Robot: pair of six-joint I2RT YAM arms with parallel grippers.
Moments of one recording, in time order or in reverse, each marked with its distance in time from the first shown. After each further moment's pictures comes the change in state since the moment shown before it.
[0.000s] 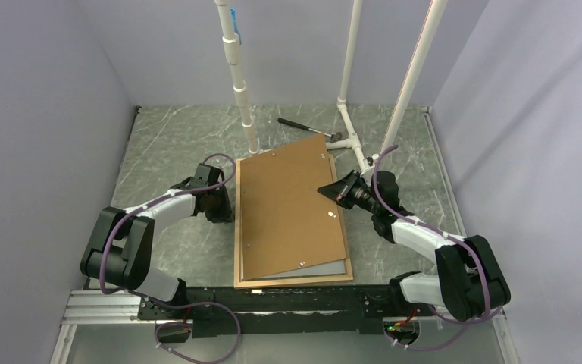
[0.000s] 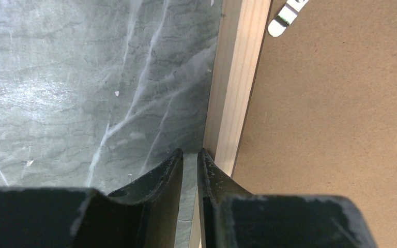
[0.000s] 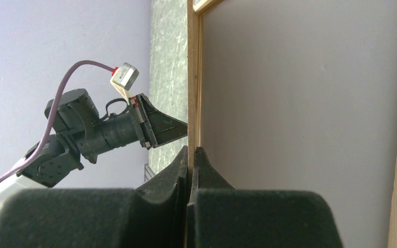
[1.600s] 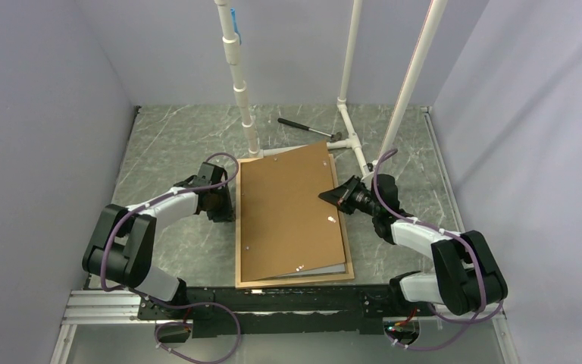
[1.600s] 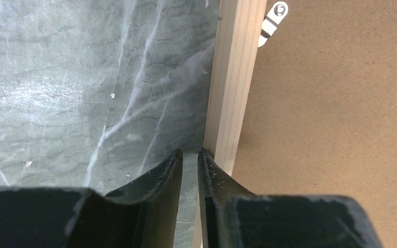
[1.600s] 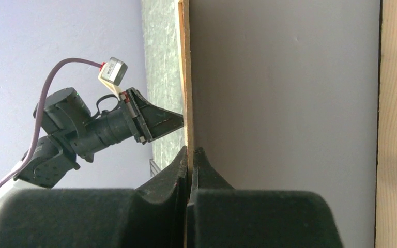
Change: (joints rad) left arm -0.023 0.018 0.026 -0.021 -0.022 0.001; right arm -0.019 0.035 -0.031 -0.002 -0.041 0.049
